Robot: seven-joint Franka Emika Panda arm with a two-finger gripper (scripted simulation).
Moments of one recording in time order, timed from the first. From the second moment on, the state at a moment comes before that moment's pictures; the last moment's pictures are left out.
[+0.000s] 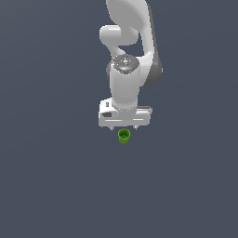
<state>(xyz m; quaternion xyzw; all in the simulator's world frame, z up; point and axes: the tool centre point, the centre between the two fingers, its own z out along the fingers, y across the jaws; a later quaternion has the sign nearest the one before) 0.009 0.020 0.171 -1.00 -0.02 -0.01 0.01</state>
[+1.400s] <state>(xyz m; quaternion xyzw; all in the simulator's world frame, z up) 0.006 0.030 0.163 -1.00 -0.10 -0.01 0.01</state>
